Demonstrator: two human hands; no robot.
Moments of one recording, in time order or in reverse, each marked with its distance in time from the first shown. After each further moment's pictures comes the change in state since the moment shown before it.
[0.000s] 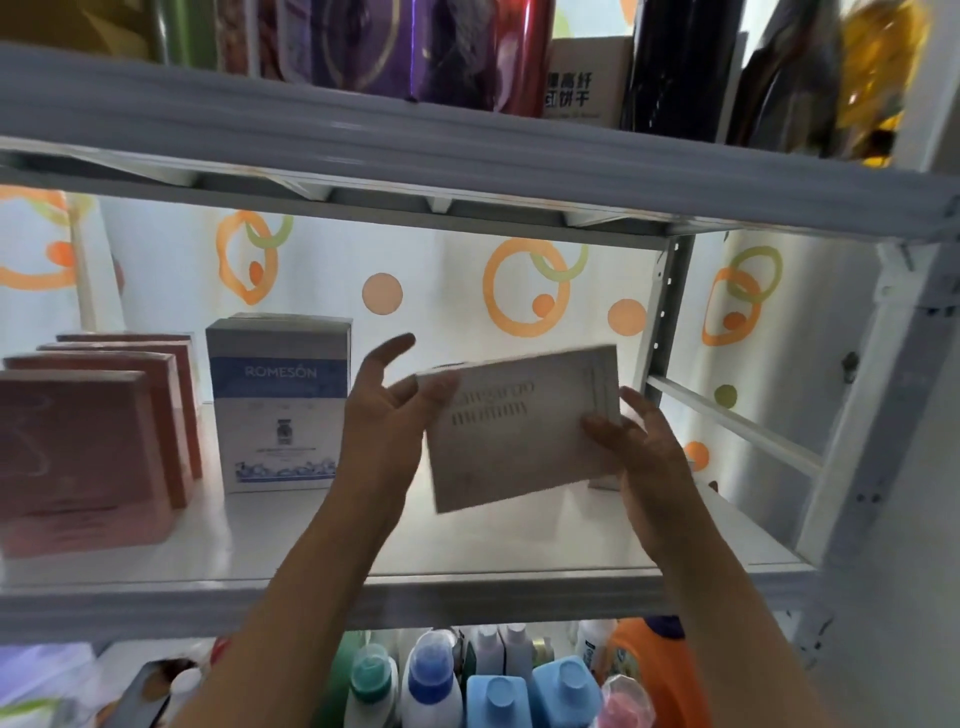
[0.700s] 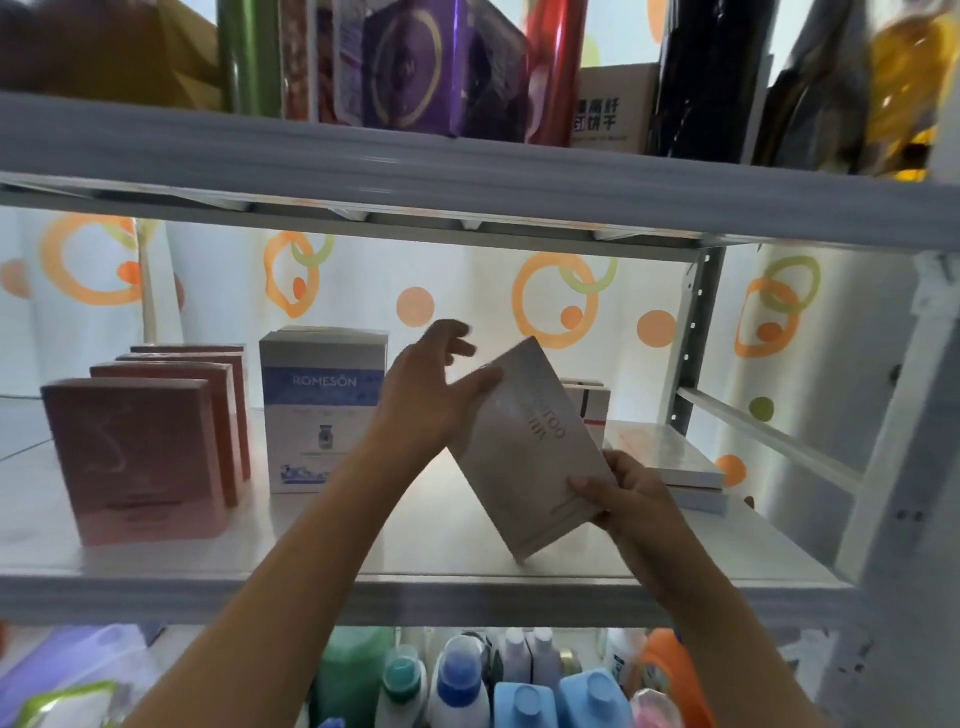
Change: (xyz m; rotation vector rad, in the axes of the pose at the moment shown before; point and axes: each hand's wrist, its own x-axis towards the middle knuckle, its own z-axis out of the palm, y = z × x) left_hand 0.031 0.026 -0.003 0.698 -0.065 0.240; right_hand -0.021 0.019 0.018 -0.012 -0.186 0.145
